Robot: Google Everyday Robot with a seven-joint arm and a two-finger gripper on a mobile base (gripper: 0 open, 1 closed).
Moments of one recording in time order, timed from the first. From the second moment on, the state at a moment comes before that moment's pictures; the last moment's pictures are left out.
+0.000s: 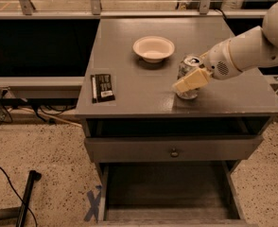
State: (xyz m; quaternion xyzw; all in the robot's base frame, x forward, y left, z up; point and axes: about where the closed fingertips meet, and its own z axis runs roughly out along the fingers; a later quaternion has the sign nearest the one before) arm 0.601 -0.140 0.873 -0.45 0.80 0.18 0.36
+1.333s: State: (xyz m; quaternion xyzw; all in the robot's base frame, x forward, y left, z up) arm 0.513 -0.118 0.896 -0.46 0.79 0.24 0.33
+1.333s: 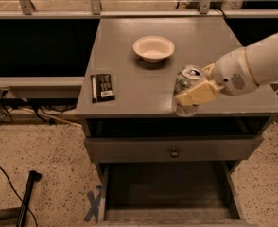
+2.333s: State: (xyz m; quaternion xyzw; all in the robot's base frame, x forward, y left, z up) arm 0.447 -0.150 0.905 -0.53 0.76 0.17 0.35
